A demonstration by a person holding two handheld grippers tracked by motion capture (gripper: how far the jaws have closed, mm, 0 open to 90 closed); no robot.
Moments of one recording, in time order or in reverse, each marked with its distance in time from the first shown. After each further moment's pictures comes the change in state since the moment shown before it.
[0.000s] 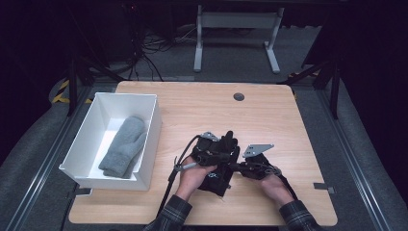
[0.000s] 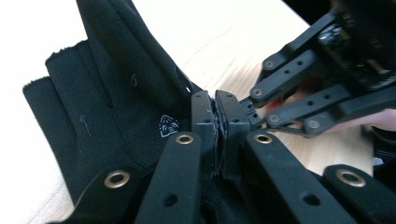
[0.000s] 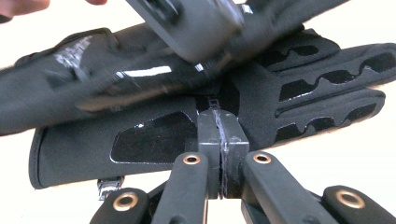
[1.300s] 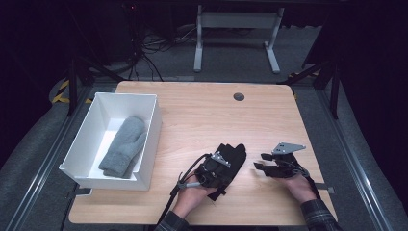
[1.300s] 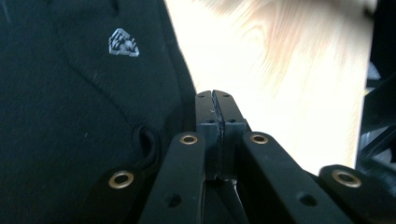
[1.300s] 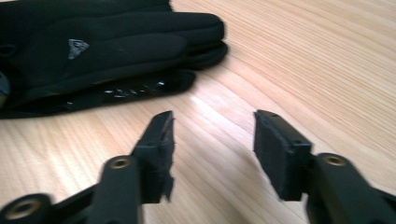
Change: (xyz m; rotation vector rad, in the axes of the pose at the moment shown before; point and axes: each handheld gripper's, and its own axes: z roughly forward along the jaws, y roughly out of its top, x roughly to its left) left arm -0.037 -0.035 0.007 0.220 -0.005 0.141; right arm -0.044 -0.042 -0.058 -0.041 -0.204 0.082
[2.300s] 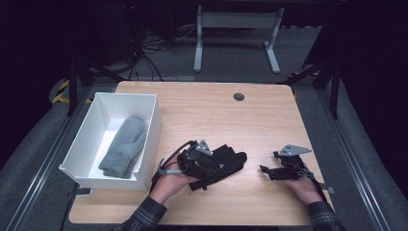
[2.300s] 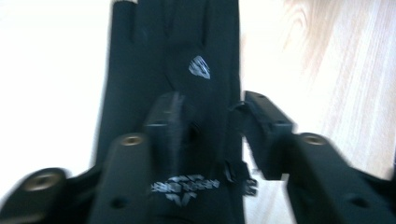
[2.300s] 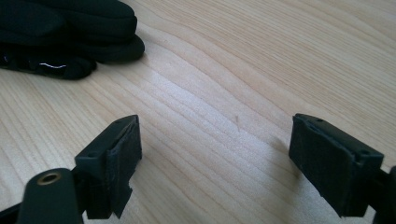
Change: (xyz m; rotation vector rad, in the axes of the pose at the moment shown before) left arm 0.025 0.009 -0.059 0.006 0.147 0.165; right arm -0.014 -0.018 -0.003 0.009 -0.090 0.009
